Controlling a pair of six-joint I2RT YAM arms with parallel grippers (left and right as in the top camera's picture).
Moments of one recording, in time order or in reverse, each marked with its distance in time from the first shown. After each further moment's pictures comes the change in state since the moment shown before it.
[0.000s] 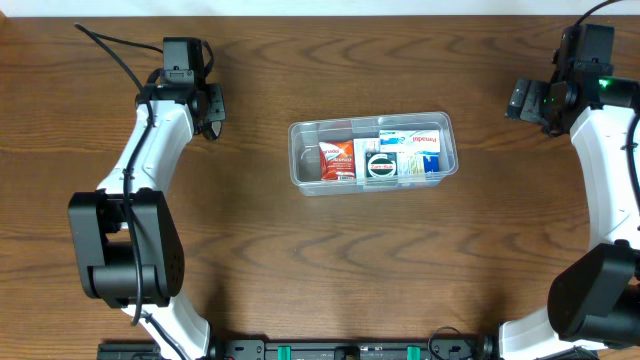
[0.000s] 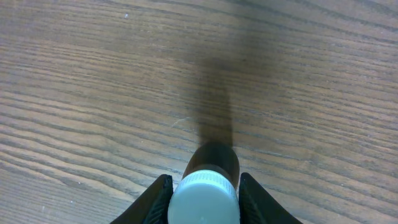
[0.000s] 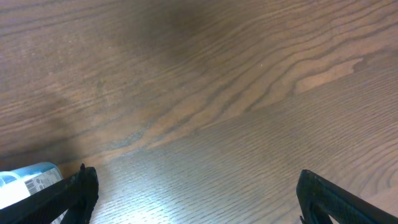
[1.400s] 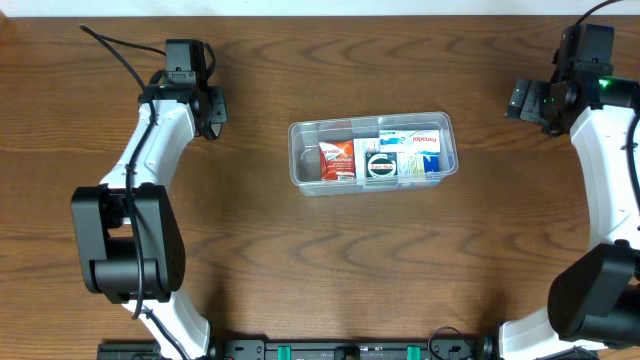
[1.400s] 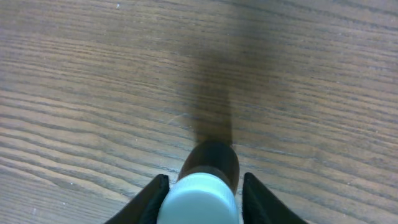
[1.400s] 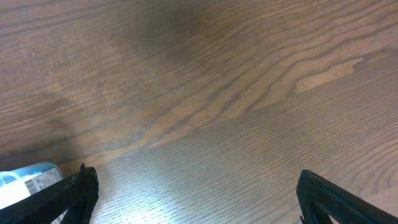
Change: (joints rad) left arm 0.000 0.023 -0.001 0.001 0.007 0.005; right arm 0.000 0.000 0.000 0.000 0.000 0.000
